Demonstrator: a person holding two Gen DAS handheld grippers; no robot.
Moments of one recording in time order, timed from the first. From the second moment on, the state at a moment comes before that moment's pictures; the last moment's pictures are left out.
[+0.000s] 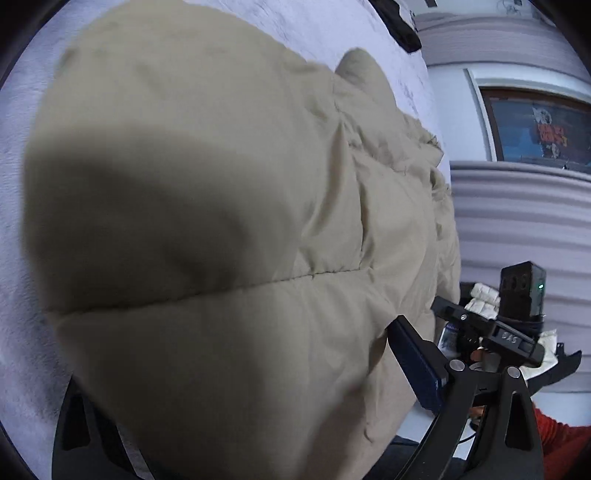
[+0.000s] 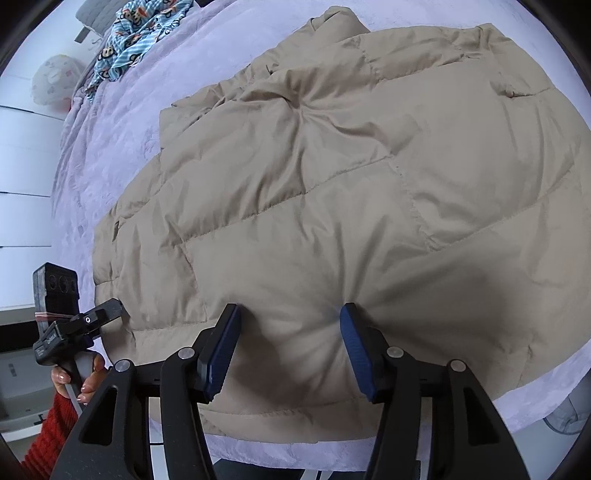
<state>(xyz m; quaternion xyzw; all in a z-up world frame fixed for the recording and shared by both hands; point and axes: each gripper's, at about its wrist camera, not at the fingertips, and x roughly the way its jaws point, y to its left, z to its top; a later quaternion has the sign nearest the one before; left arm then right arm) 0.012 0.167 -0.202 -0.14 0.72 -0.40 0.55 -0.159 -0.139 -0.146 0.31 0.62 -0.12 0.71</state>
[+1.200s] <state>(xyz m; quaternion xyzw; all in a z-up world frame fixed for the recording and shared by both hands) -0.072 -0.103 0.003 0.00 0.69 -0.39 0.61 -0.193 -0.260 -0.152 0.40 0.53 -0.01 0.74</state>
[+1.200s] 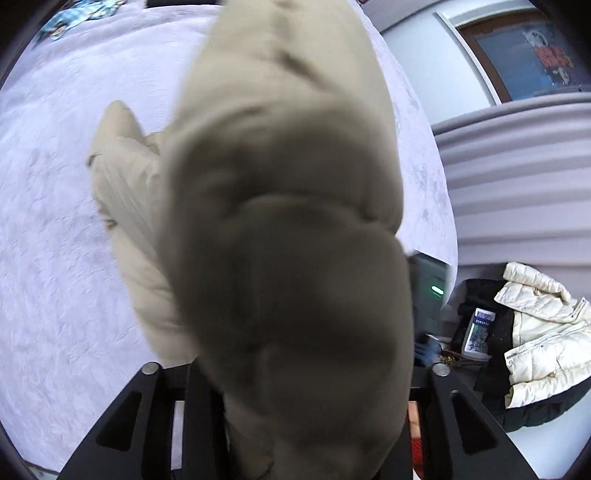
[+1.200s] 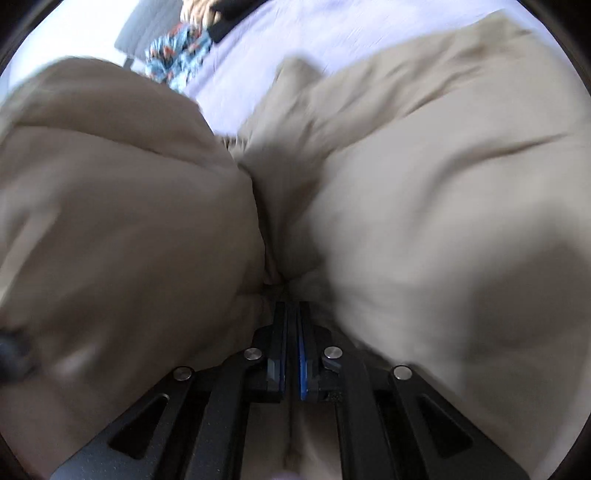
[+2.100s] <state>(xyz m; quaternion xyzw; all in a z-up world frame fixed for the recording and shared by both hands) -0.059 -0.222 -0.007 0.05 0.58 -0.42 0.69 -0.303 -0.287 -0.065 0.36 0.47 -0.10 0.80</state>
